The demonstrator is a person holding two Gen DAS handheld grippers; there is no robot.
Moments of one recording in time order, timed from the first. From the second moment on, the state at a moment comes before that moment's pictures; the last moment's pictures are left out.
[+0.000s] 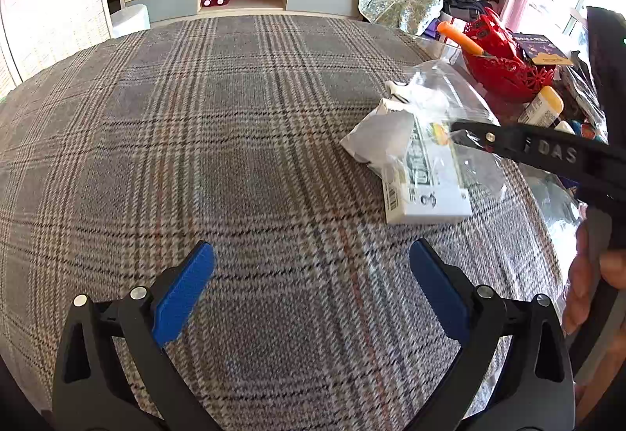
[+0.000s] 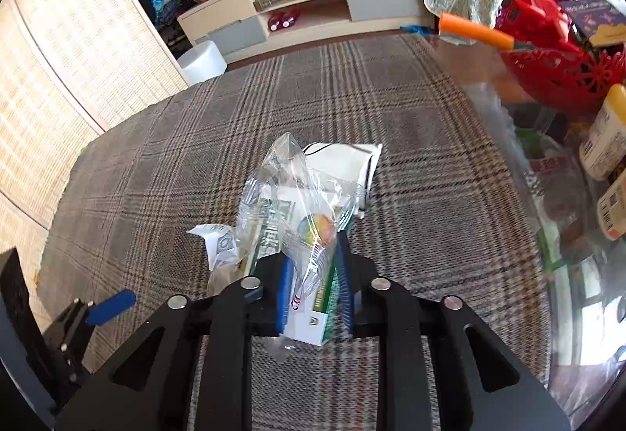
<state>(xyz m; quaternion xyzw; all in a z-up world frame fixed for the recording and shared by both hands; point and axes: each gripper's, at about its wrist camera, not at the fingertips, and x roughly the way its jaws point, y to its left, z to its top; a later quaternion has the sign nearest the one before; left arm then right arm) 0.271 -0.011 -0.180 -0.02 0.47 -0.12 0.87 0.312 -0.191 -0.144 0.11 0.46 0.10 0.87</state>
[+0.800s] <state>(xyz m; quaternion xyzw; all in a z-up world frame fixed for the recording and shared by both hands) 0.326 -0.053 -0.179 -0.01 0.46 -0.15 0.88 0.286 -0.246 -0.152 0.07 0.46 0.08 0.88</state>
